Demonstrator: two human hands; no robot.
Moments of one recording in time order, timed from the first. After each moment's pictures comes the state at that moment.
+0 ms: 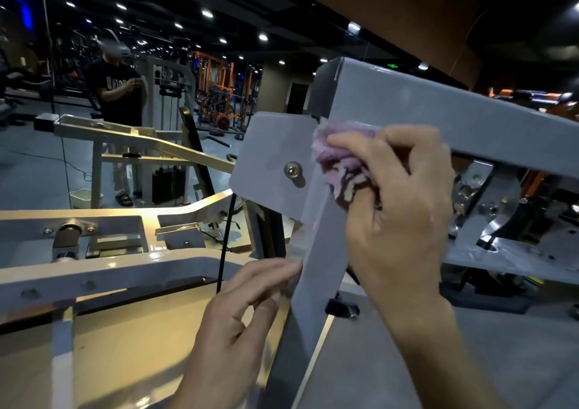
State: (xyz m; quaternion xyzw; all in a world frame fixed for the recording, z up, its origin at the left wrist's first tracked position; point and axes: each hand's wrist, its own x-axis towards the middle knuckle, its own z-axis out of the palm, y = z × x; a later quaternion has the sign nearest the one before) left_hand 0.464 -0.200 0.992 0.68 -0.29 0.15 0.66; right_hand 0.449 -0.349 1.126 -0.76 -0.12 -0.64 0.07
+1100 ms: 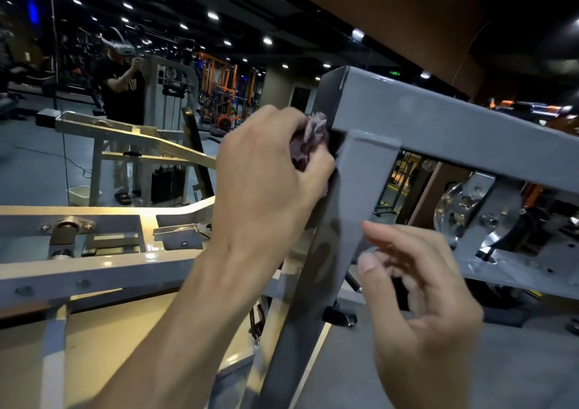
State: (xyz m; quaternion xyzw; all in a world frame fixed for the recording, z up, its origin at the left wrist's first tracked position) left_hand 0.488 -0.209 1.144 0.72 -0.22 0.48 0.45; right_hand 0.401 -0.351 1.073 -0.74 -0.13 -0.53 0.39
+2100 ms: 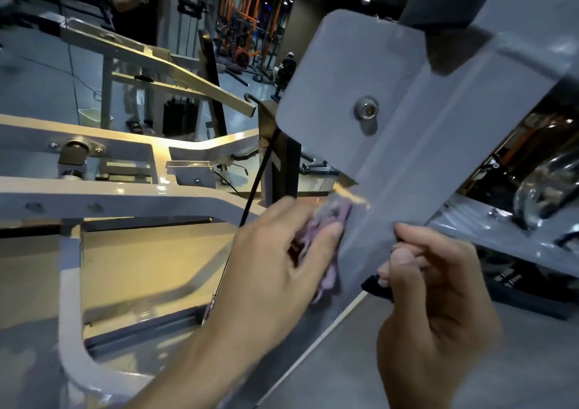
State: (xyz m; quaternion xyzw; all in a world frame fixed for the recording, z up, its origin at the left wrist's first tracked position) left_hand 0.483 -0.212 1.005 0.74 -0.23 0.28 0.56; right_hand 0.432 -0.346 1.017 -0.73 -0.08 -0.53 0.42
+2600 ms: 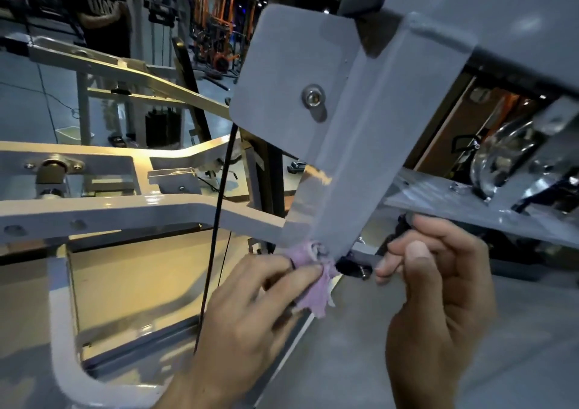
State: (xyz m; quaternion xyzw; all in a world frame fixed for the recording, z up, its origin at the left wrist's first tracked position) left_hand 0.467 -0.221 0.940 0.72 -0.35 0.41 0.43; right_hand 0.414 -0.361 1.019 -0.64 -0.05 -0.52 0.55
